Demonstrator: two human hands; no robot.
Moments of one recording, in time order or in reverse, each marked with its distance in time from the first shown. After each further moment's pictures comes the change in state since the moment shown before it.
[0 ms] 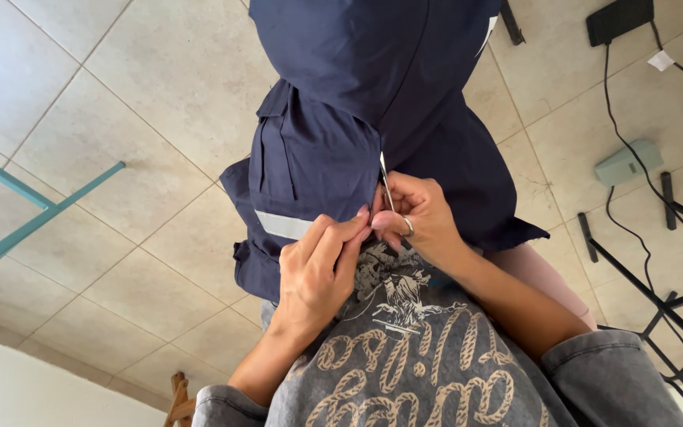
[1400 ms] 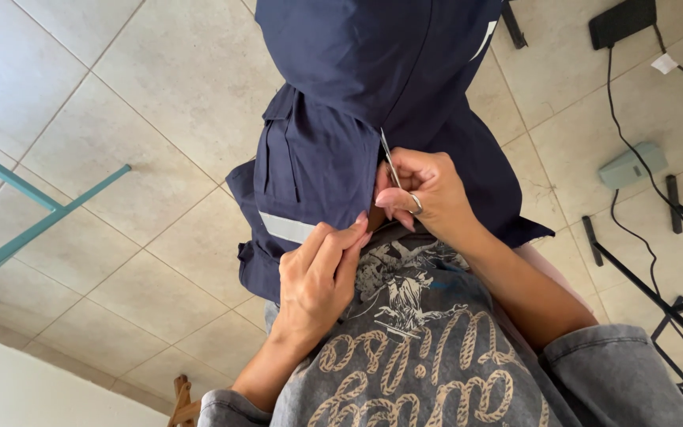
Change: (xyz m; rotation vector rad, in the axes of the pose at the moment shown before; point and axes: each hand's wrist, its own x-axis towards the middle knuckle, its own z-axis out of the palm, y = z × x) left_hand 0.002 0.008 -0.007 0.027 0.027 0.041; right_hand 0.033 -0.032 -0.006 -0.100 -0.059 -0.011
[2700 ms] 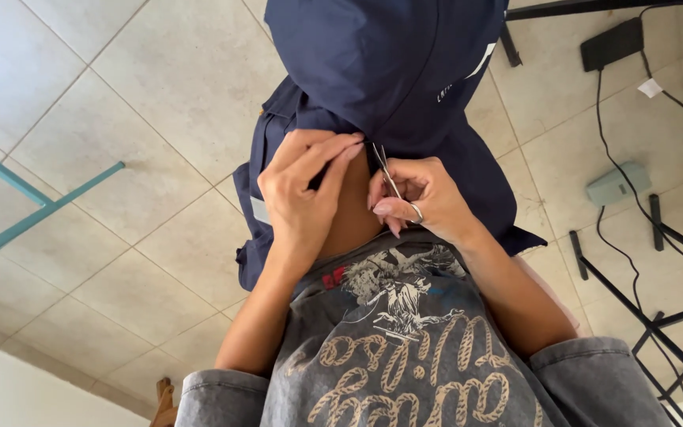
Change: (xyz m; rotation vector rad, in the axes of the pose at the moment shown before) left_hand 0.073 -0.050 0.019 -0.149 0.151 -0.129; right_hand 0.011 -0.005 -0.004 -0.020 -0.146 0.027
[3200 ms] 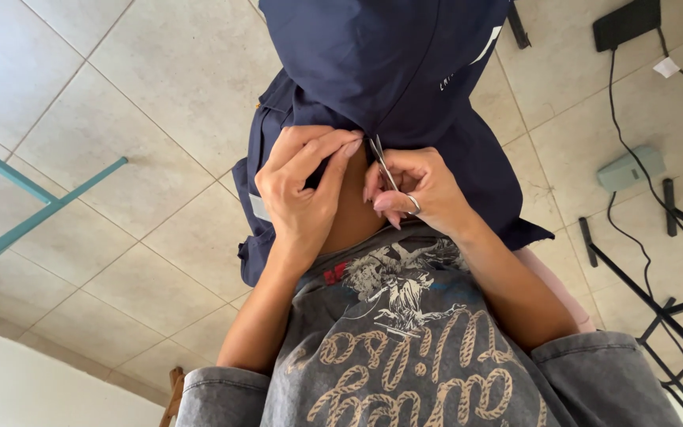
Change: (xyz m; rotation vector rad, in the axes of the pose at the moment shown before) left_hand 0.001 0.001 0.002 -0.067 0.037 0.051; right_hand 0.006 0.014 0.000 0.041 0.003 -0.074
